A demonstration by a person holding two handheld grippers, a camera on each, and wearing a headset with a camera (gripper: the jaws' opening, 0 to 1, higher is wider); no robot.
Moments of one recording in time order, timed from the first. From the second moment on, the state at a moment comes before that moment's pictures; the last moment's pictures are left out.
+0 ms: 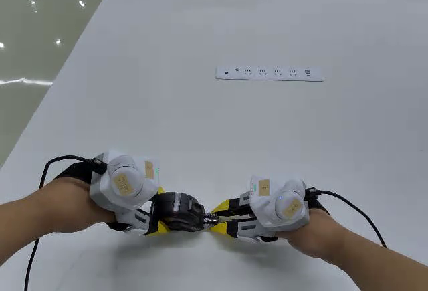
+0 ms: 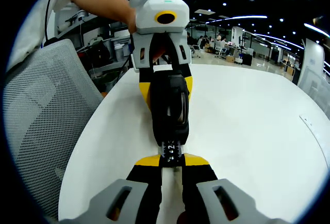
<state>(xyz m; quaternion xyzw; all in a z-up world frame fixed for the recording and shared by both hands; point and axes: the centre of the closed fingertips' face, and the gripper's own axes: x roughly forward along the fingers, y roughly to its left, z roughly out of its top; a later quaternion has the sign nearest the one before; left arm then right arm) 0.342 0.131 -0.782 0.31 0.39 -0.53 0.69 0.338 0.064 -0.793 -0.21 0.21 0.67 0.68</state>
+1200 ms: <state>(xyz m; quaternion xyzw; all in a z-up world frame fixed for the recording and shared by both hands) 0.340 0.127 -0.785 0.31 0.39 -0.53 0.69 0.339 0.022 -0.796 -0.23 0.23 0.66 0.67</state>
